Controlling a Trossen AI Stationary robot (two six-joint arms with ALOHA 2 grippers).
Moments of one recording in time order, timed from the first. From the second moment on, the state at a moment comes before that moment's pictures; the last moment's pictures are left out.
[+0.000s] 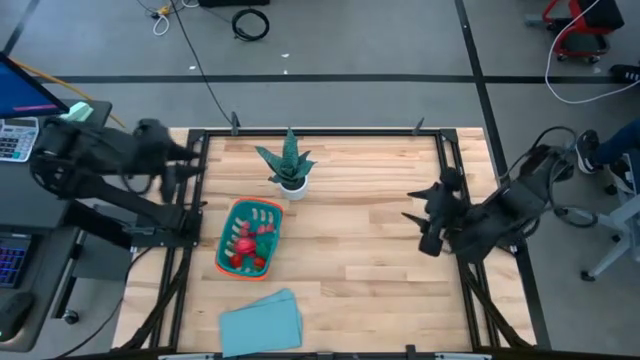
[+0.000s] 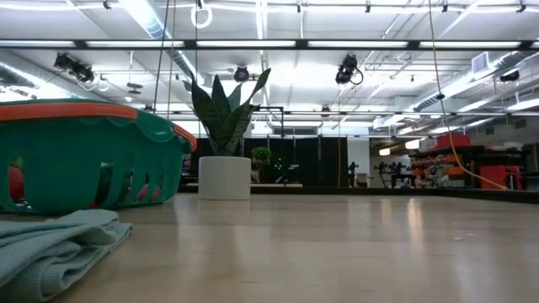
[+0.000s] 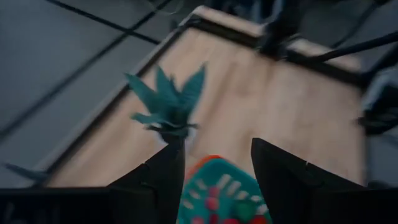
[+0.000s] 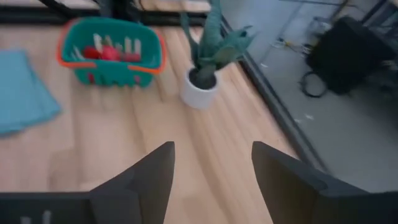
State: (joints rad) left arm -0.20 0.94 1.73 -1.42 -0.47 -0.48; right arm 0.68 1.25 1.54 -1.37 0.88 0.71
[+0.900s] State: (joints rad) left arm -0.23 0.13 0.56 -0.20 -0.14 -0.25; right arm 0.20 0.47 0.41 0.03 -0.01 0.19
